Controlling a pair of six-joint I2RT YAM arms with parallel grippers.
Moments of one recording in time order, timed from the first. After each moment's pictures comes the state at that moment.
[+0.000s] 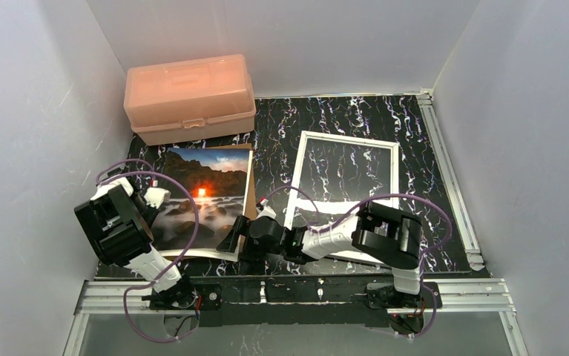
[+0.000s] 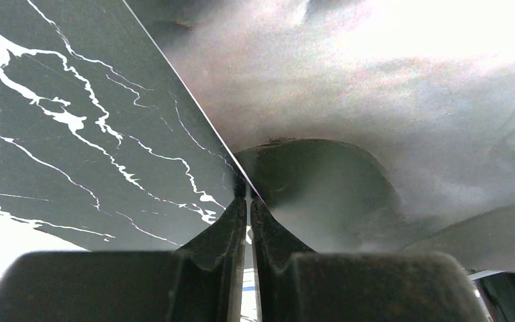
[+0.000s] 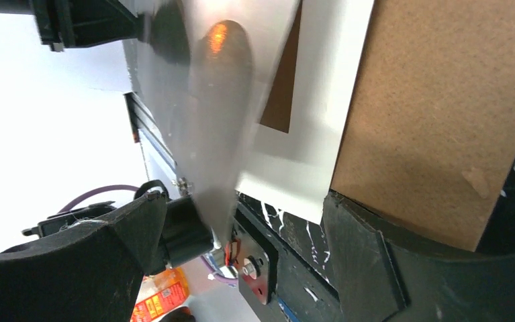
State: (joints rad) left arm 0.56 1.65 0.91 -0.89 -0.04 0.95; right arm 1.33 1.89 0.95 0.37 0.07 1.39
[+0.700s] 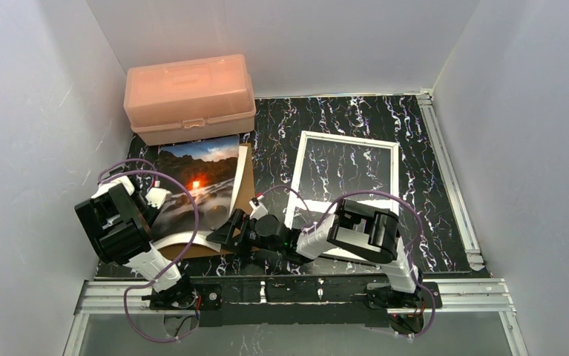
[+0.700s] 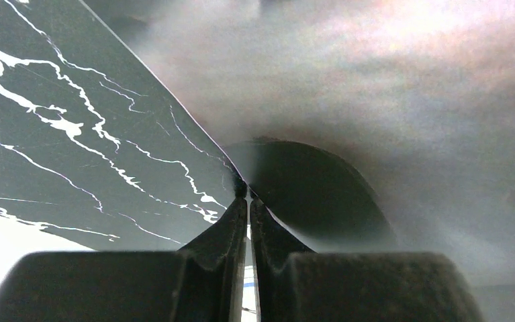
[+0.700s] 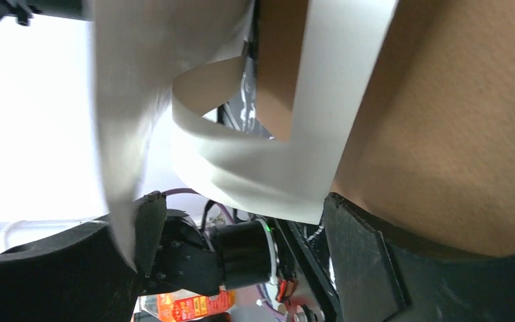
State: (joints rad) left arm 0.54 1.67 0.91 -0.90 -0.06 0.97; right arm 1.30 2.06 0.92 0.89 0.02 1.42
